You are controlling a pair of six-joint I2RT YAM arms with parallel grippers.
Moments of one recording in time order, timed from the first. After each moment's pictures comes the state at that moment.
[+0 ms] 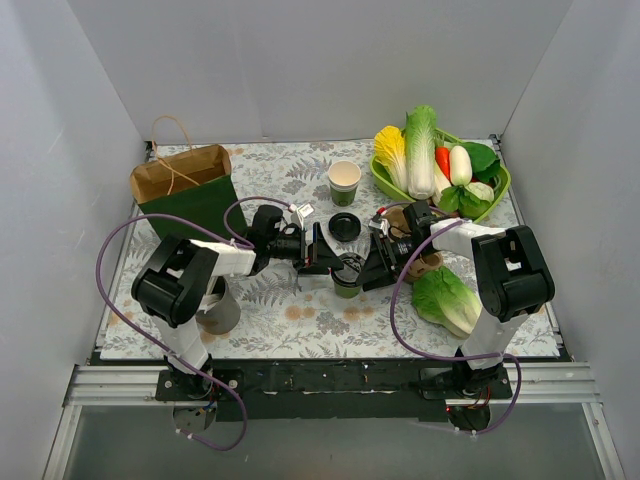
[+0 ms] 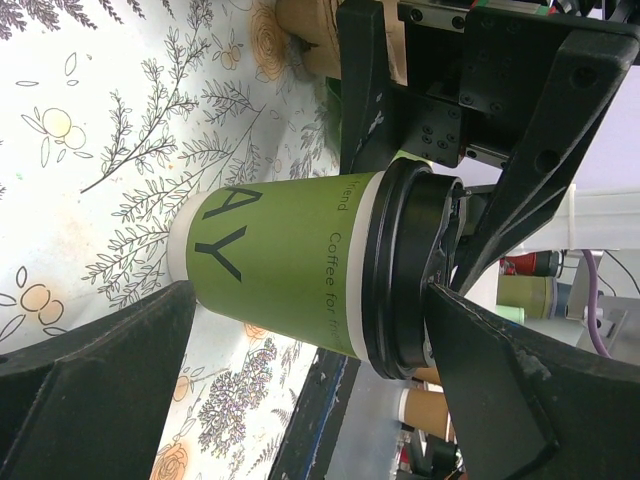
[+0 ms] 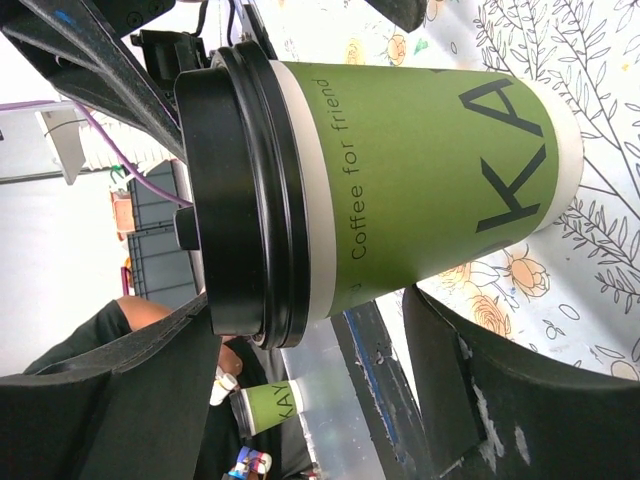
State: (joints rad) left arm -0.49 1.78 0.80 0.44 0.91 -0.80; right arm 0.32 1.76 0.94 -0.54 -1.21 0.09
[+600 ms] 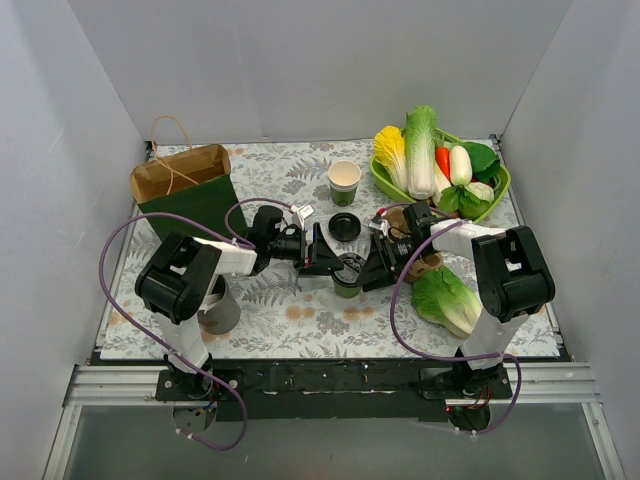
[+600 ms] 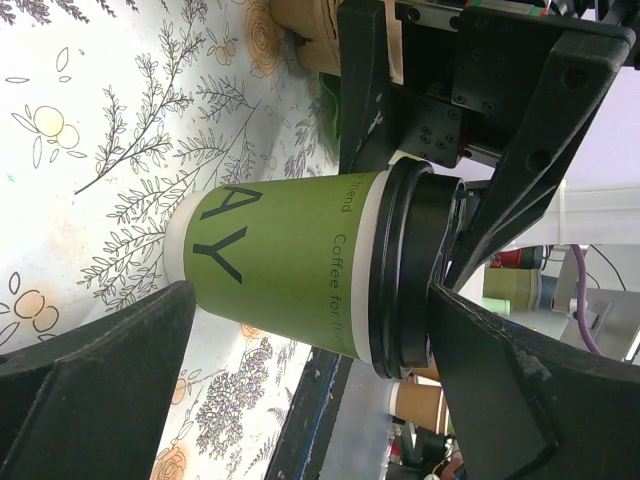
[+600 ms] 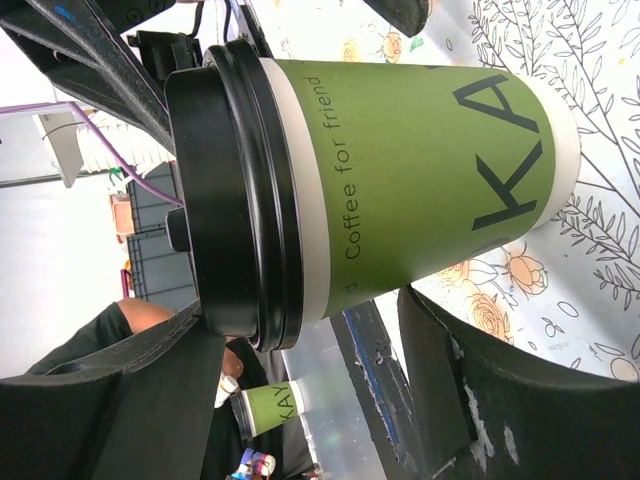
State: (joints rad) left arm -0.49 1.81 0.80 0.48 0.93 -0.83; right arm 0.32 1.75 0.93 -0.54 -1.20 0.10
